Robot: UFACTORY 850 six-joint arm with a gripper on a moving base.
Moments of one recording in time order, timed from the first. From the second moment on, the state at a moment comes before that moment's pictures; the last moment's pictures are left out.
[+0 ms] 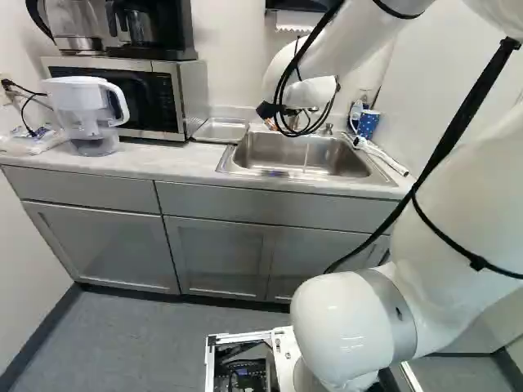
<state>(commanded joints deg) 2.7 6.6 -47.1 3.3 20.7 46.4</state>
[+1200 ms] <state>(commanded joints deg) 2.7 6.6 -47.1 3.3 20.7 82.6</state>
